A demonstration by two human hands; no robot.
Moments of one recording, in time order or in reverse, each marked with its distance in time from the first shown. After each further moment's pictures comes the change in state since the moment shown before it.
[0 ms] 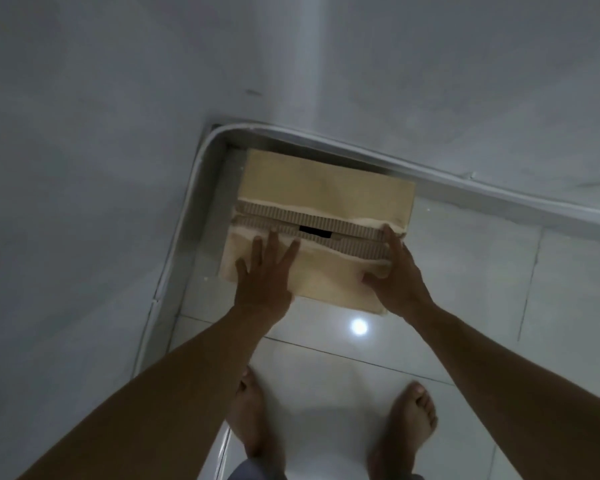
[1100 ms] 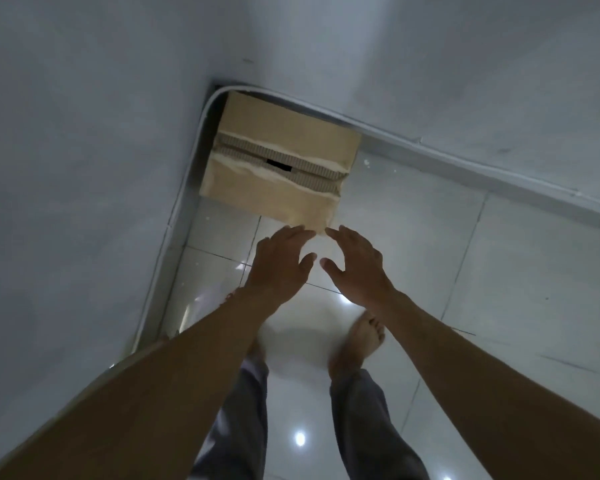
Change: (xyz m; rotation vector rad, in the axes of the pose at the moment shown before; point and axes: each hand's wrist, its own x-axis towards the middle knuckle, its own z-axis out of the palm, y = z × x) left_hand -0.146 0.094 -0.052 -0.373 0.147 0.072; right_hand -0.147 -0.035 -0.042 -0.301 -0.175 -0.179
